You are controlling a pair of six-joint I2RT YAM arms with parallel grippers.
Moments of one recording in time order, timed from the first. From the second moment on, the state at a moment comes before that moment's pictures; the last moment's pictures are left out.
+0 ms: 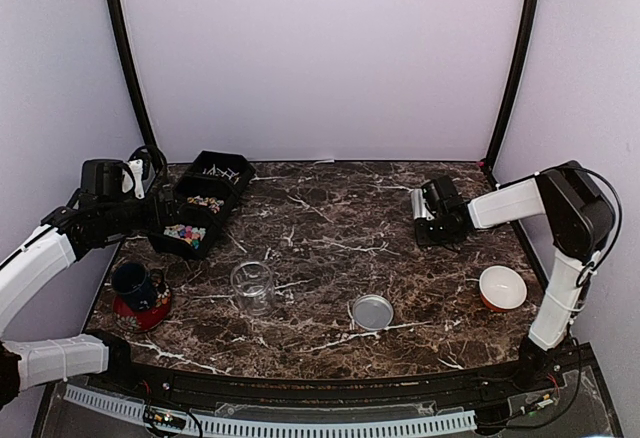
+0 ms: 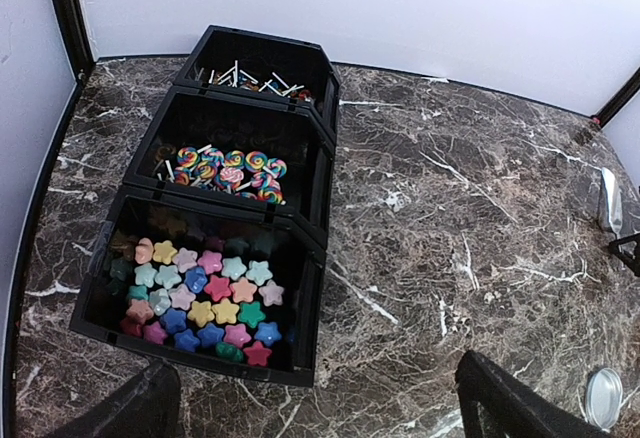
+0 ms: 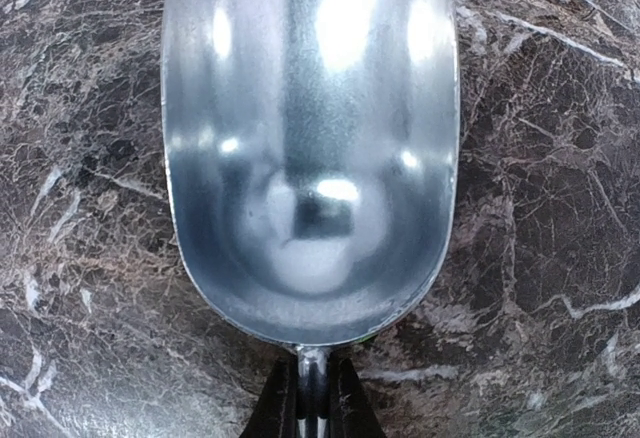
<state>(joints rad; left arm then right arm) -0.19 0.92 0.76 -0.40 0.05 -0.24 0.43 1.84 0.98 -0.12 0.22 0.32</state>
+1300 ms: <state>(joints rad) -0.41 1.01 0.85 -0.35 0.48 -0.32 1.01 1.34 0.86 -0.20 0.39 -0.10</state>
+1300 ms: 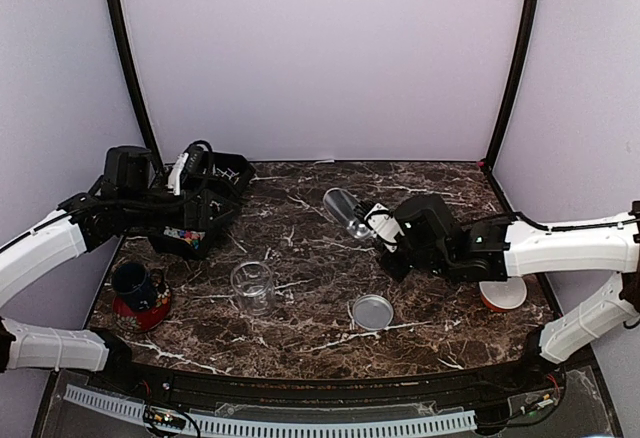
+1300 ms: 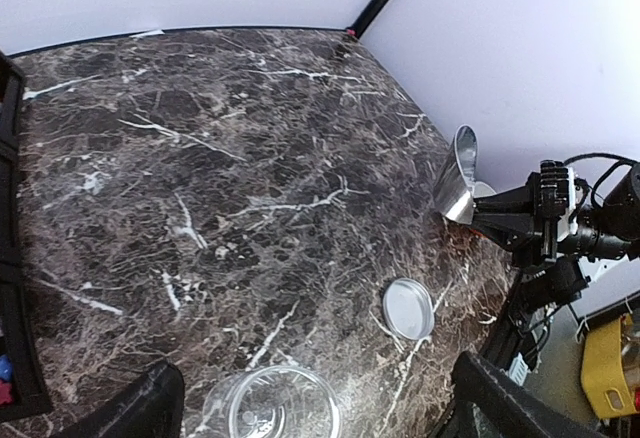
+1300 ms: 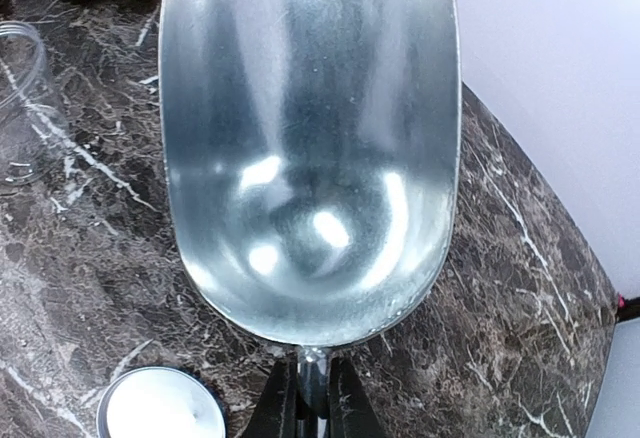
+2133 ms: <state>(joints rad) -0.77 1.32 0.96 -0.22 0.49 -0.38 1.30 1.43 0.86 -0.10 0.67 -0.39</state>
